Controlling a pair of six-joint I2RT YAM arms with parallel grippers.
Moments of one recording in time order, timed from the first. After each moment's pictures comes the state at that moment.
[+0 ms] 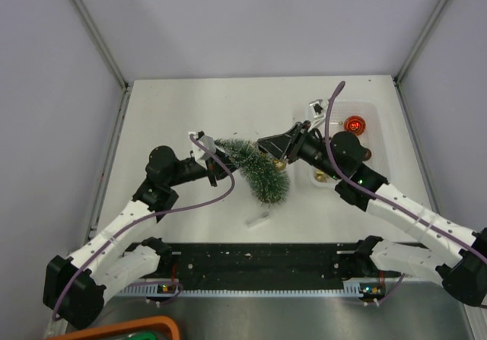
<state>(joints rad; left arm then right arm) -0.50 0.91 0.59 0.39 0.79 -0.06 0.77 1.01 0.84 0.23 -0.14 0.73</state>
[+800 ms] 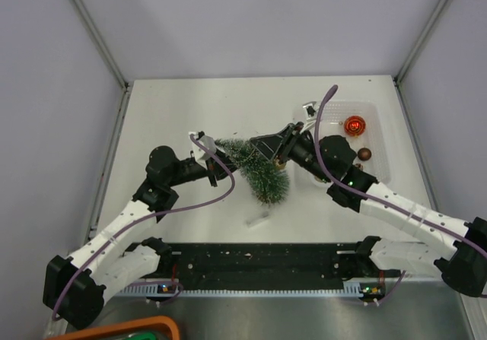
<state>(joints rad) -0.50 0.91 0.59 0.39 0.79 -0.06 0.86 1.08 0.83 0.33 -0.04 0.74</state>
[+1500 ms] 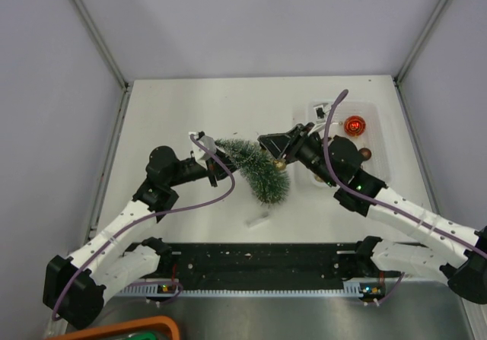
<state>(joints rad) -0.50 0.91 0.59 0.39 0.79 -0.06 0.86 0.99 0.82 0.25 0.10 0.68</state>
